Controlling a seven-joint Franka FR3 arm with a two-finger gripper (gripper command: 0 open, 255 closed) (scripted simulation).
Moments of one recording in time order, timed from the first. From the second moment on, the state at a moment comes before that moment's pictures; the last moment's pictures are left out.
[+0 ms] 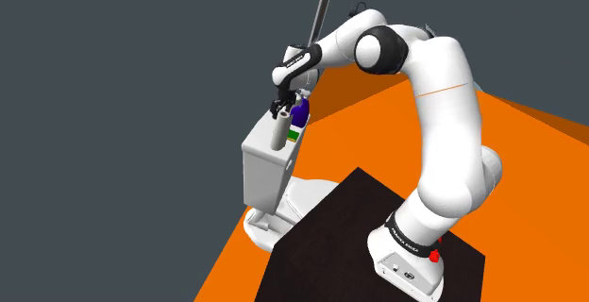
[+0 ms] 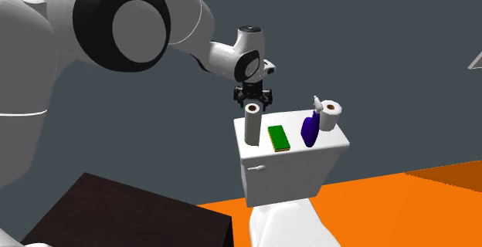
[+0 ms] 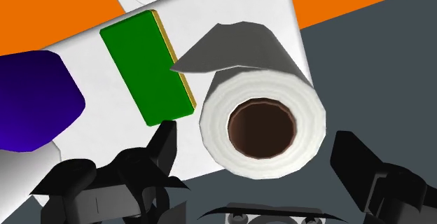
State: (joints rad) arm -0.20 0.78 -0.11 -1.62 0.06 2.46 -0.36
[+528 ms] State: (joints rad) arm -0.20 0.80 -0.11 -1.62 0.07 2.48 -0.36
